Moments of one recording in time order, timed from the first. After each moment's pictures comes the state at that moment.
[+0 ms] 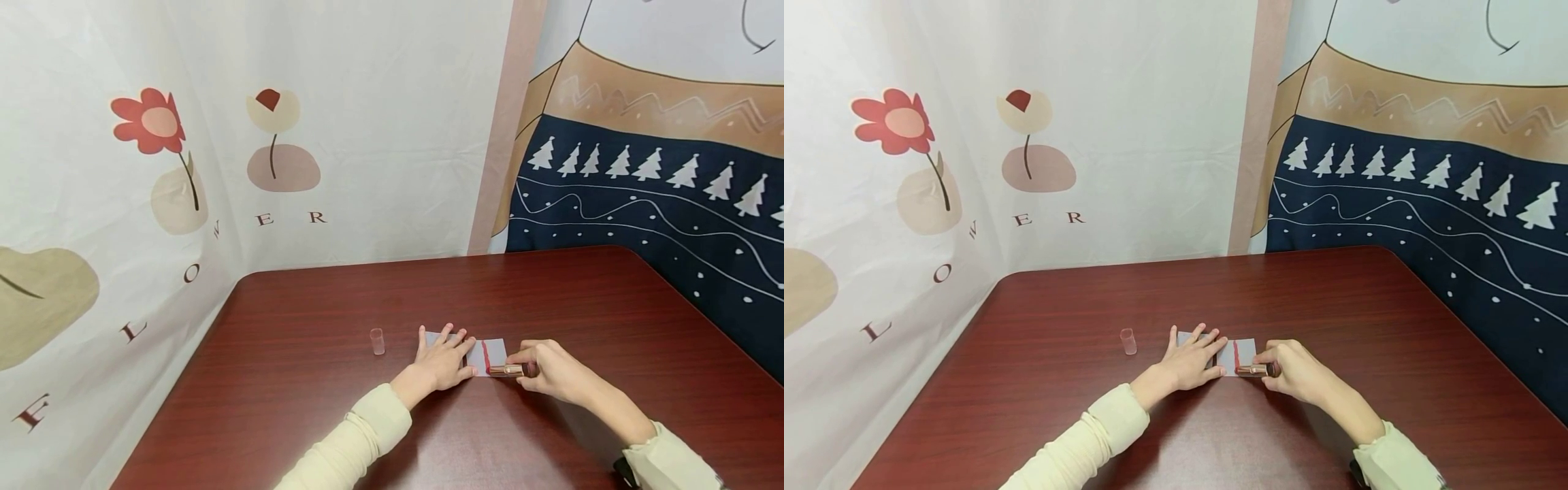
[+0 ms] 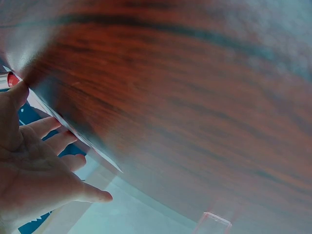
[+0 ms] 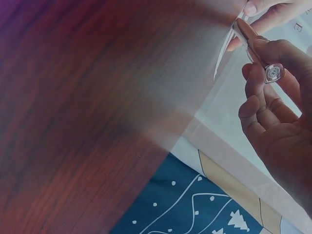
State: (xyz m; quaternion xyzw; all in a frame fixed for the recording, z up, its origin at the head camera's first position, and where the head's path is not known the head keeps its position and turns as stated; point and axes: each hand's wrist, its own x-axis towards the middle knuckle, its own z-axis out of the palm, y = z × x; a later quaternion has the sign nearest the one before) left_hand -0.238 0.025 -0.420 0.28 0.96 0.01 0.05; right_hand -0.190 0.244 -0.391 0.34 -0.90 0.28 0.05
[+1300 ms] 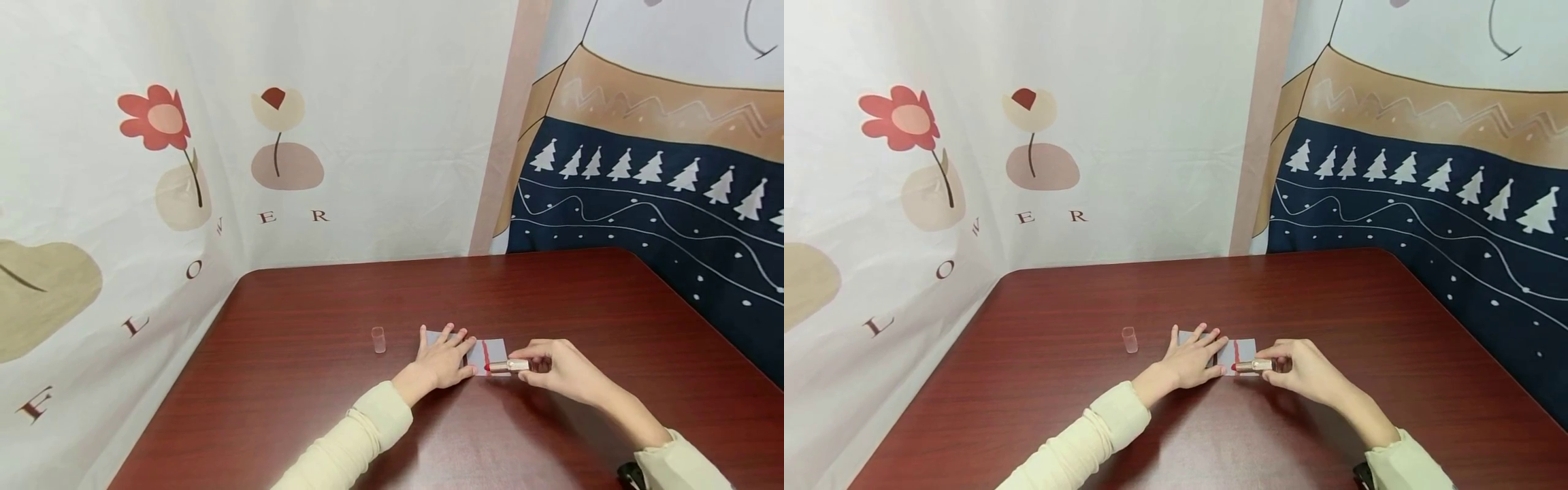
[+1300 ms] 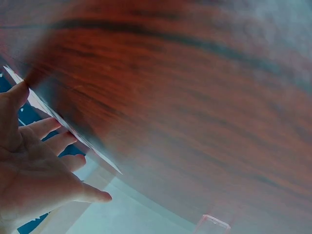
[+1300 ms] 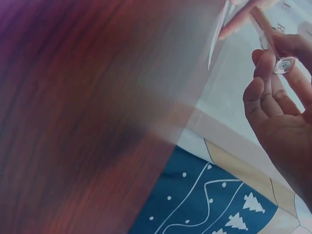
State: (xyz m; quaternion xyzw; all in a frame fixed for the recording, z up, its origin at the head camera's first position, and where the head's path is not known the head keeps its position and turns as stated) left_hand -0.237 0.023 -0.417 0.29 0.96 0.02 0.05; right_hand -0.187 0.250 -0.393 0.33 -0.88 0.34 0.10
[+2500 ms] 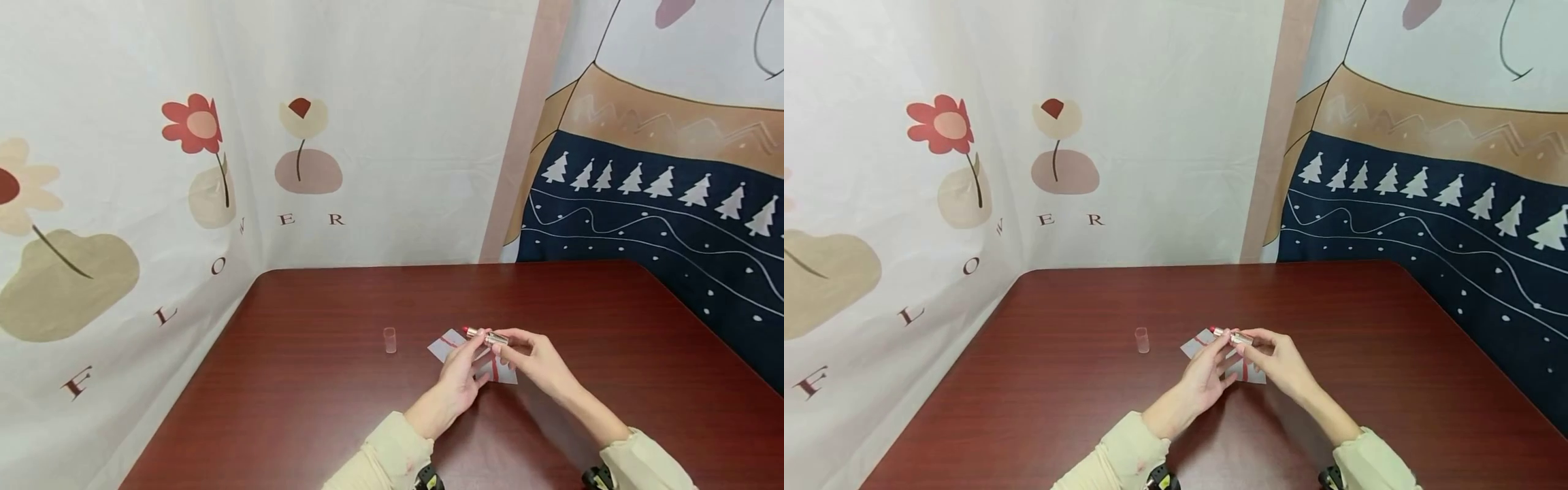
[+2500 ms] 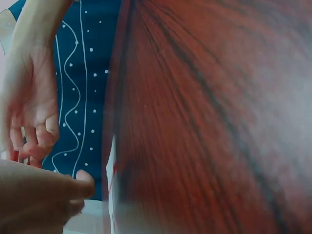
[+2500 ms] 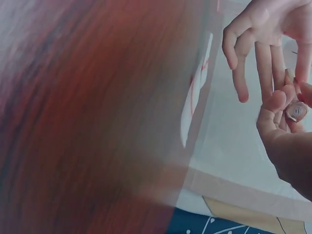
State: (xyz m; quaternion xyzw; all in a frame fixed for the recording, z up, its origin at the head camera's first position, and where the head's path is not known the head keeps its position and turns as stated) left_hand -0.189 0.047 -0.401 -0.06 0.46 0.87 0.16; right_hand -0.188 0.194 -0.385 0.13 -0.81 0.58 0.01
